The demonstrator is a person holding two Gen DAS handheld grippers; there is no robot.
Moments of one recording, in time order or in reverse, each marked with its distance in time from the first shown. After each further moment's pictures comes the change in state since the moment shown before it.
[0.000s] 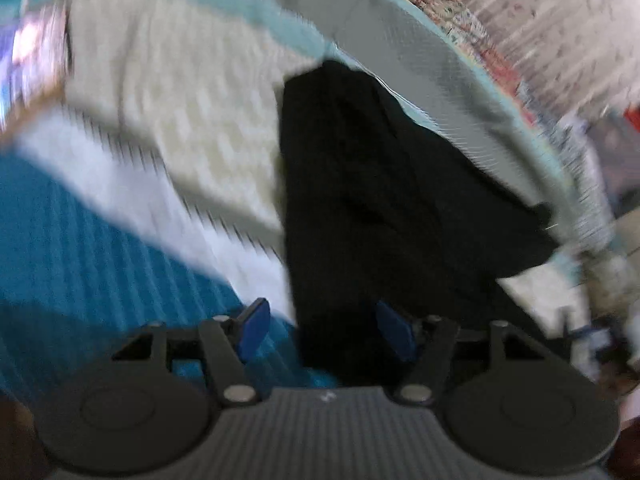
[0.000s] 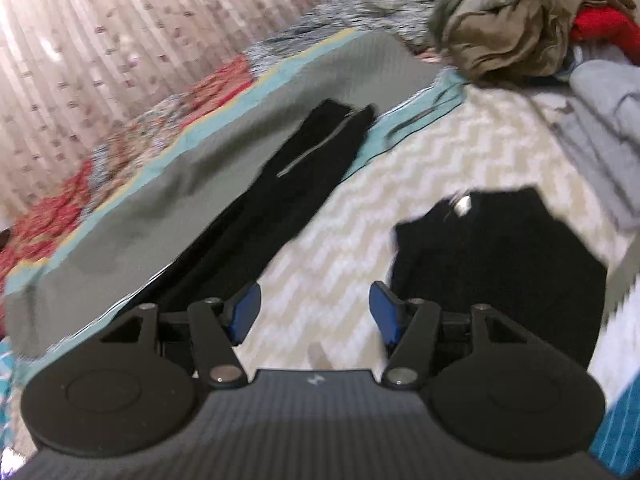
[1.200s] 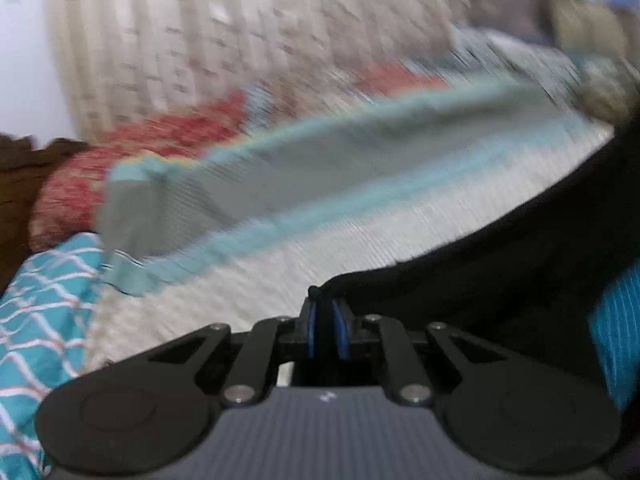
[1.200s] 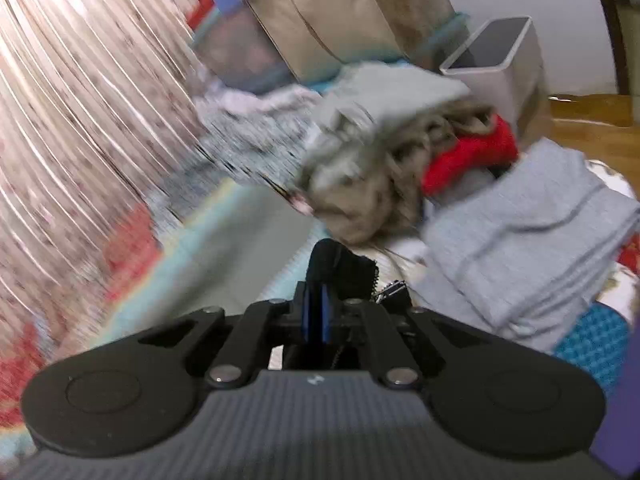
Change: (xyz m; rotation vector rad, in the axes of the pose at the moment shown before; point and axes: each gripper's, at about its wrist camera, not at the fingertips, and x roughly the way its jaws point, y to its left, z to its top) left arm -0.057 -0.095 -0.021 0.926 -0.417 0.338; right arm -0.099 -0.052 0.128 0.290 -0.301 -0.260
